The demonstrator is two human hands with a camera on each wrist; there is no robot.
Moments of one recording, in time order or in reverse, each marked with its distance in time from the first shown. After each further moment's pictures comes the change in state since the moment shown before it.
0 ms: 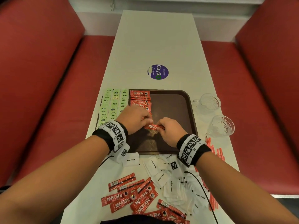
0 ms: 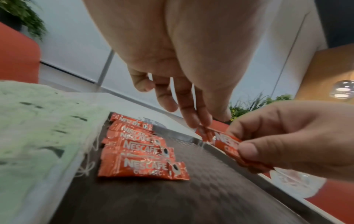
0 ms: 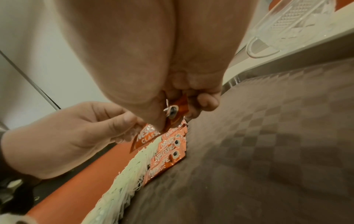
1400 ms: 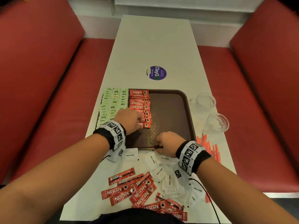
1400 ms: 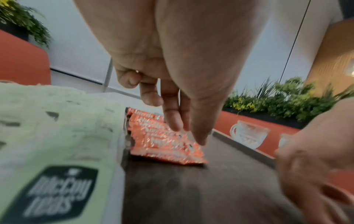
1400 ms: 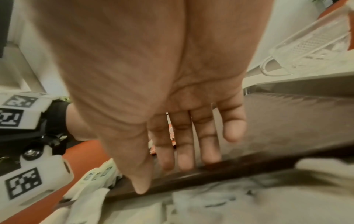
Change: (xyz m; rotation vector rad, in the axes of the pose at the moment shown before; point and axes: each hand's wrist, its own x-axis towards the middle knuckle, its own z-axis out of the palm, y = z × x) left_hand -0.019 -0.004 0.005 0.223 -0.177 -0.172; right_hand -0.039 -0.009 0.013 -0.365 -0.377 -0.043
